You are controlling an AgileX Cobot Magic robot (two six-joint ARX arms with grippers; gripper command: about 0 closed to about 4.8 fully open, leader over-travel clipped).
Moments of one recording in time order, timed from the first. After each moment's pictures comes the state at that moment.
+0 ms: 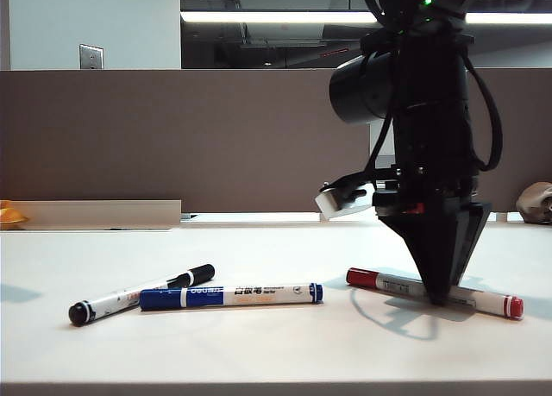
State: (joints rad) left arm -0.13 0.98 1.06 -1.11 0.24 0.33; right arm 0.57 1.84 1.27 -0.99 0.08 -0.23
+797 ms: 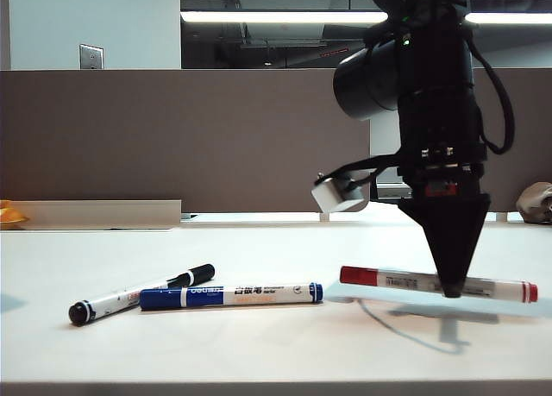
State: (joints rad) left arm -0.13 0.86 1.06 -1.09 0.29 0.37; right arm 0.57 1.83 1.31 -1.08 0.03 -0.59
